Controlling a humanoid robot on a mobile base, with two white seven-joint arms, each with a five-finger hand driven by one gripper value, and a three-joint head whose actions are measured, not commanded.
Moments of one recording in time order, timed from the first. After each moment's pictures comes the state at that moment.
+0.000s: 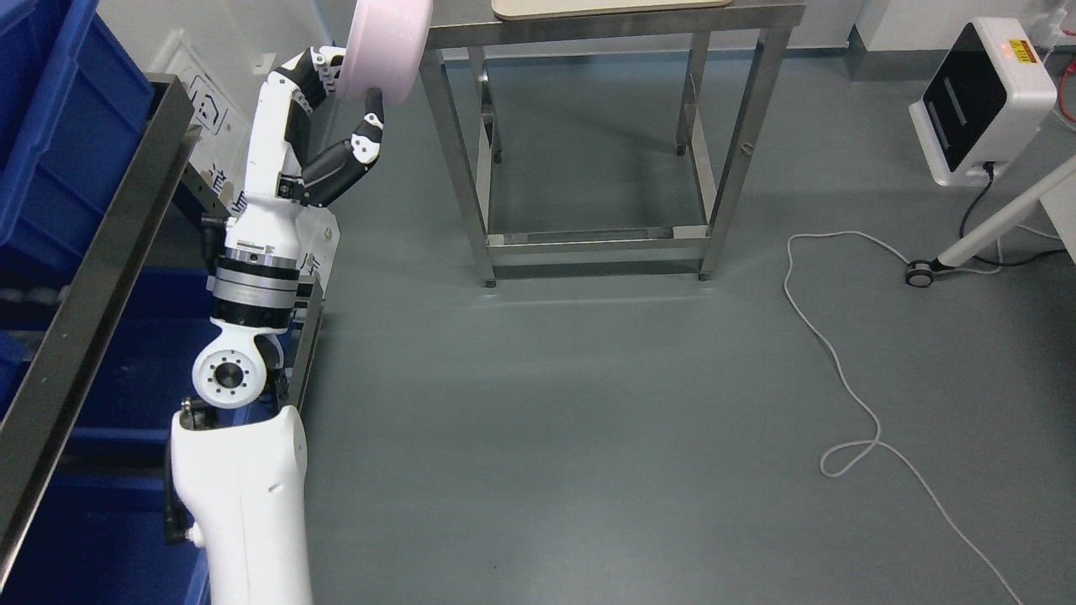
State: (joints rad) left arm -0.45 0.00 0.15 -1.62 -0.16 -0.32 -0.34; right arm 0.04 0.00 0.00 -0.04 0.00 -0.18 0.01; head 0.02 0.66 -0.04
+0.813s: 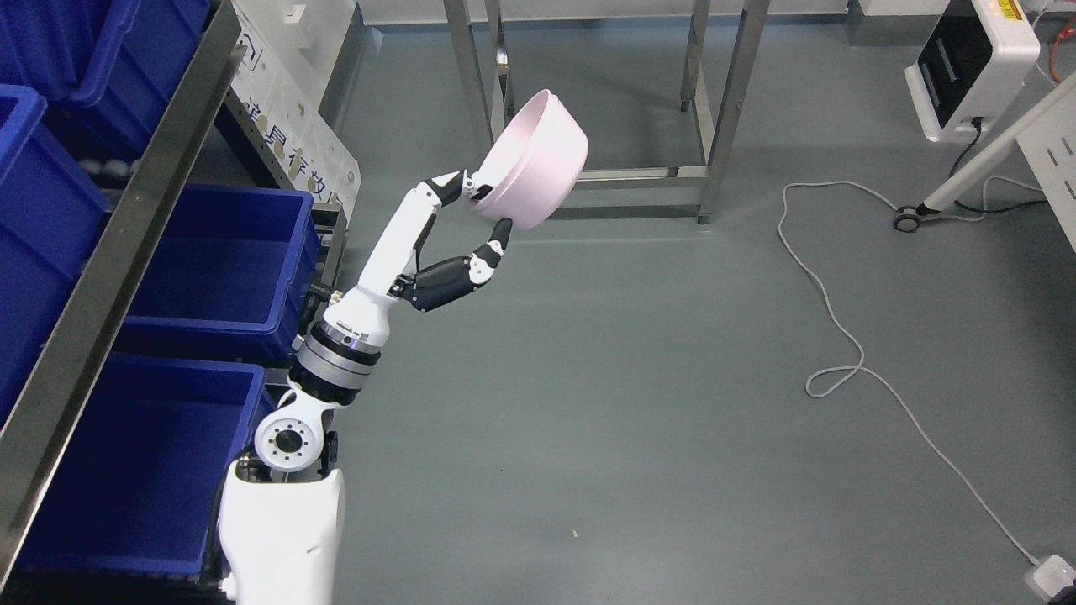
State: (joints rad) left arm -0.31 0.00 0.02 -1.65 -0.16 -0.48 -0.50; right arm 0.04 0.00 0.00 -0.04 0.00 -0.18 0.00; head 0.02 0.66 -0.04
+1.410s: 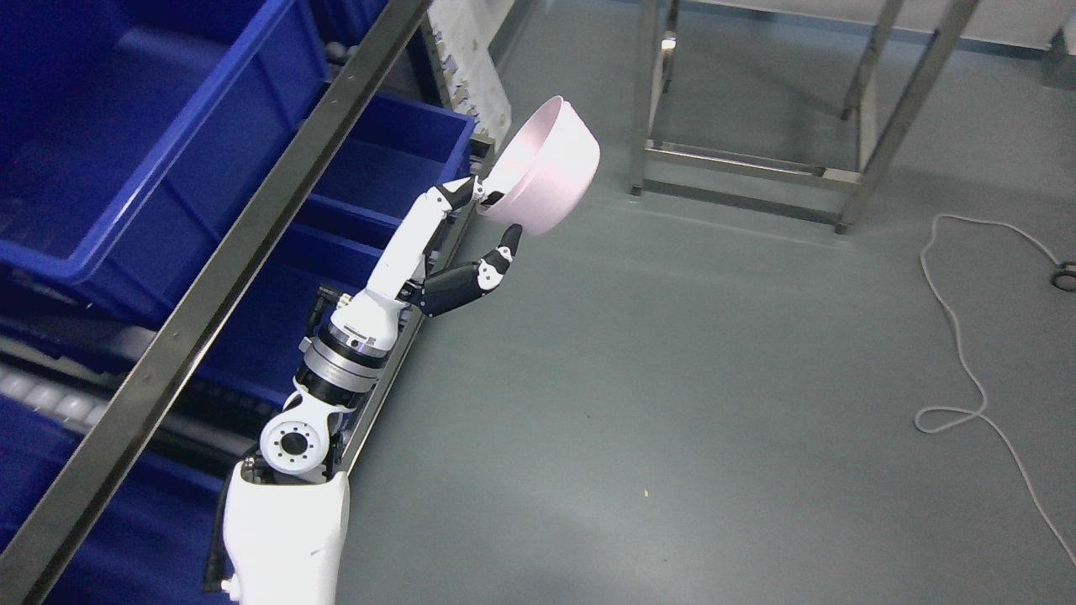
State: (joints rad) left arm -0.31 0.00 0.01 -1.65 -0.15 -0.48 -0.51; right arm 0.04 0.00 0.00 -0.04 0.00 -0.17 0.00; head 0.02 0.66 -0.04
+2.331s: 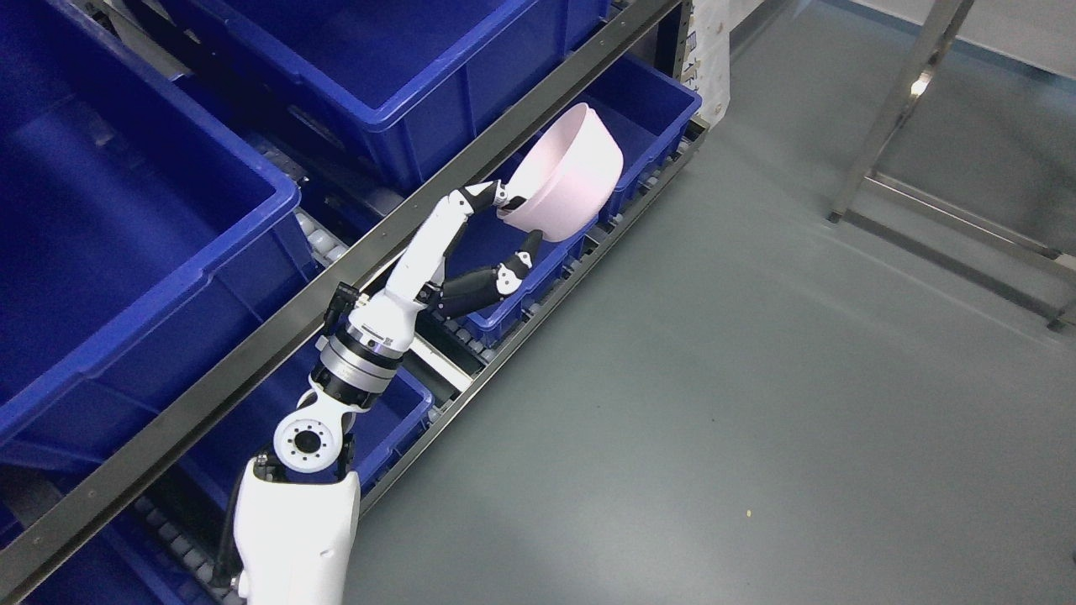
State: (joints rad) left arm -0.31 0.00 -0.03 -1.65 -0.15 -0.48 -0.51; right arm 0.04 0.00 0.00 -0.04 0.00 -0.18 0.00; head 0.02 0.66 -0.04
